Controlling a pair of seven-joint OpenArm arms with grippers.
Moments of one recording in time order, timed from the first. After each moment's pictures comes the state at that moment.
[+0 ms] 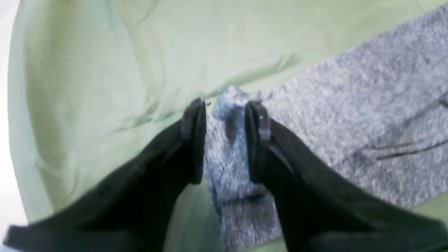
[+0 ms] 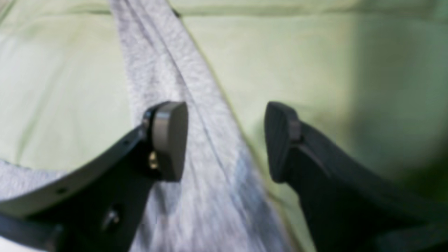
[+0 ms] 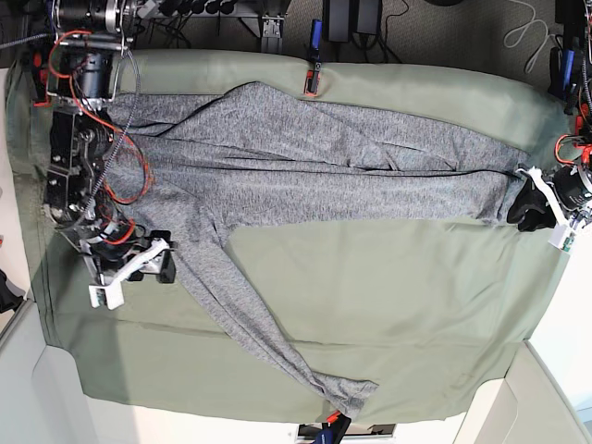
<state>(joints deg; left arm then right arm) 5.2 -46.9 -9.7 73.0 -34.6 -38.9 23.7 16.4 6.7 7.3 71.7 18.9 19.5 -39.8</state>
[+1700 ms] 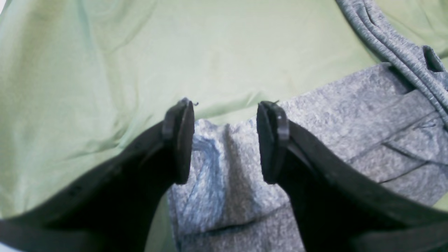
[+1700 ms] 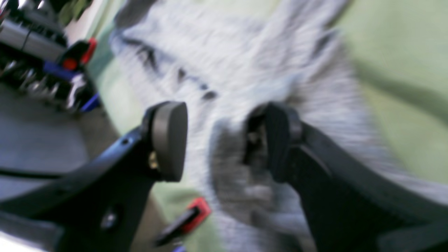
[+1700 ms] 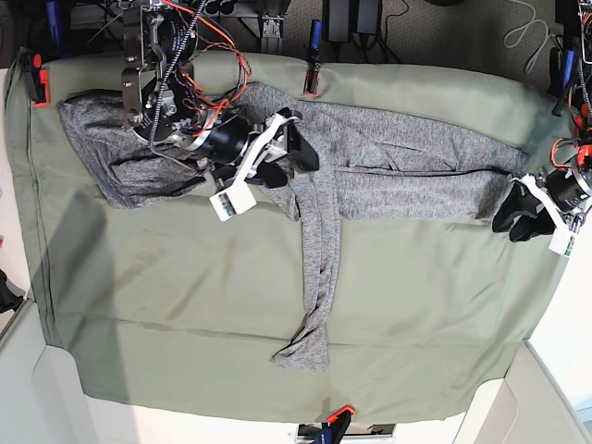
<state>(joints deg) 5.0 -45.1 -9.7 73.0 -44.3 -38.9 23.7 -7.0 -5.1 -3.0 98.4 28.4 29.9 -54.5</state>
